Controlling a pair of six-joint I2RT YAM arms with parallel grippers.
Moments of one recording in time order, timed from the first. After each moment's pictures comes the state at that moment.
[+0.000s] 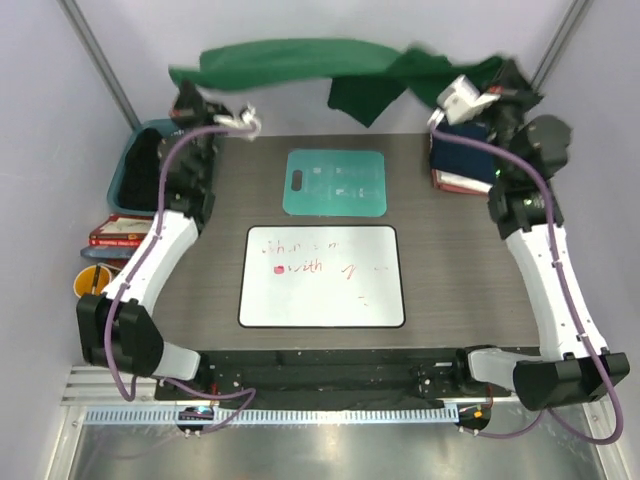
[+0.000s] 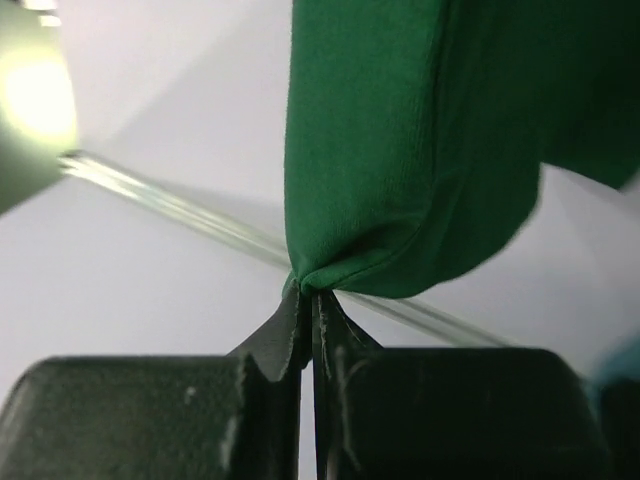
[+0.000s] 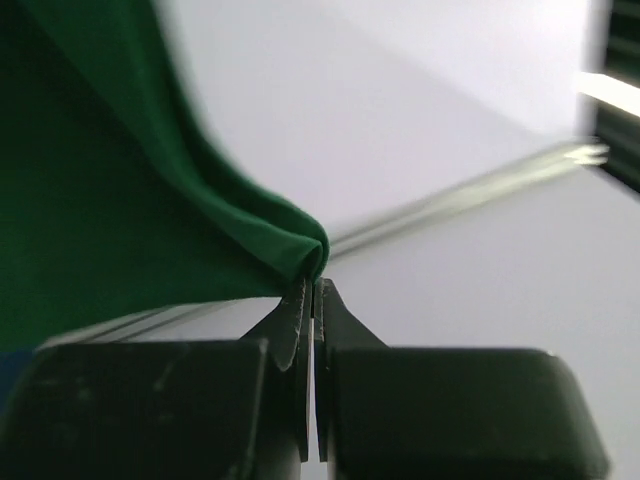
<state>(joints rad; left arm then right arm) -0.23 1.44 1.33 0.59 -0.15 1.42 0.12 1.25 1.48 0.19 0.02 -1.31</state>
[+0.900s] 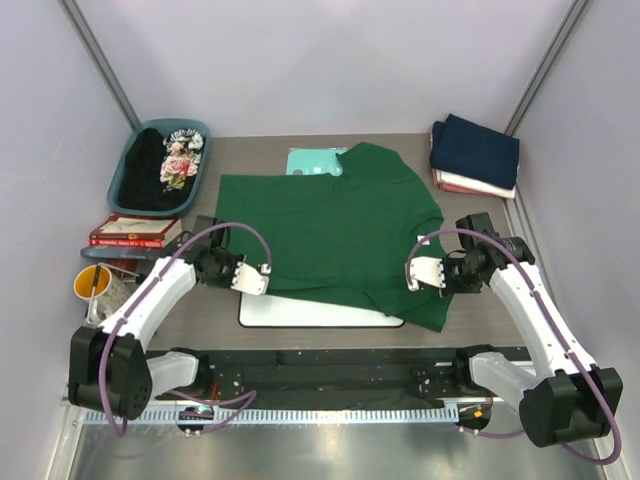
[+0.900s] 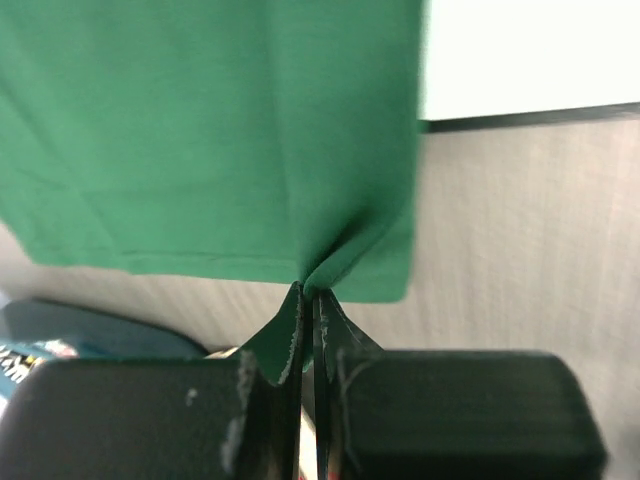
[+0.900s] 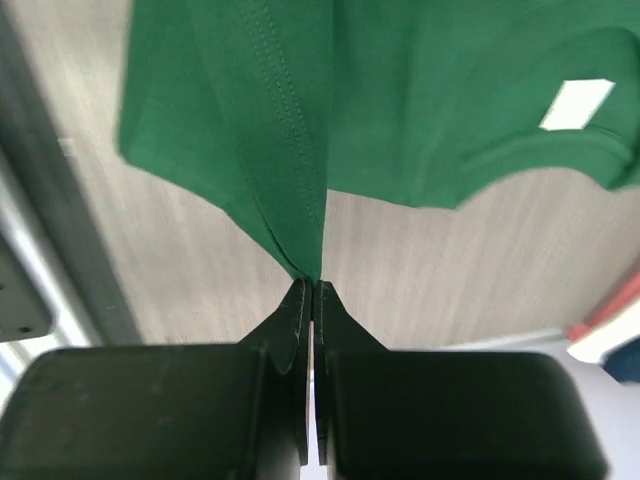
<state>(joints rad) -0.22 1.21 0.79 -0.74 0.14 1.61 0.13 1.03 0.89 -1.17 -0.18 -1.48</state>
